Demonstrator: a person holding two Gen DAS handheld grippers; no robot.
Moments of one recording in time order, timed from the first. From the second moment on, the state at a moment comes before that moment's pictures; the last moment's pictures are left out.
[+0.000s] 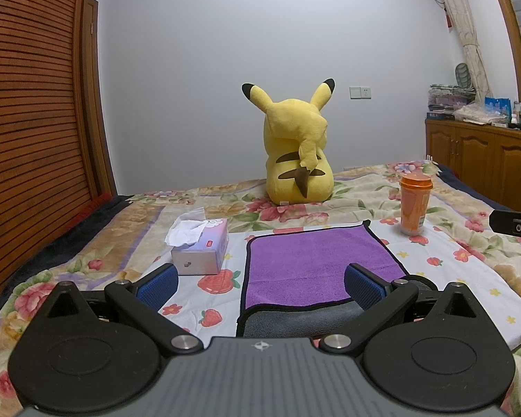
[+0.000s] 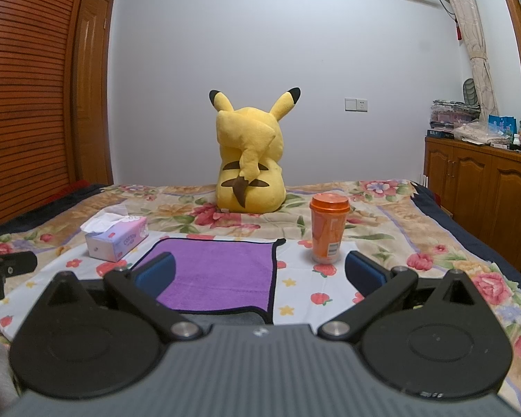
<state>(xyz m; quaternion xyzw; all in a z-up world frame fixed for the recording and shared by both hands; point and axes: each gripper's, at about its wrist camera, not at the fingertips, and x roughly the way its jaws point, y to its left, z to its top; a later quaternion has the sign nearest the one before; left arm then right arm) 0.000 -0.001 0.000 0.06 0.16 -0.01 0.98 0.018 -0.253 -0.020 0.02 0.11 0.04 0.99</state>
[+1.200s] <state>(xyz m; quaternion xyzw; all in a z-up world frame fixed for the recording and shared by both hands) 0.022 -0.003 -0.019 0.08 0.24 -0.02 0.97 0.034 -0.248 -0.028 0.01 0.15 0.05 0.99</state>
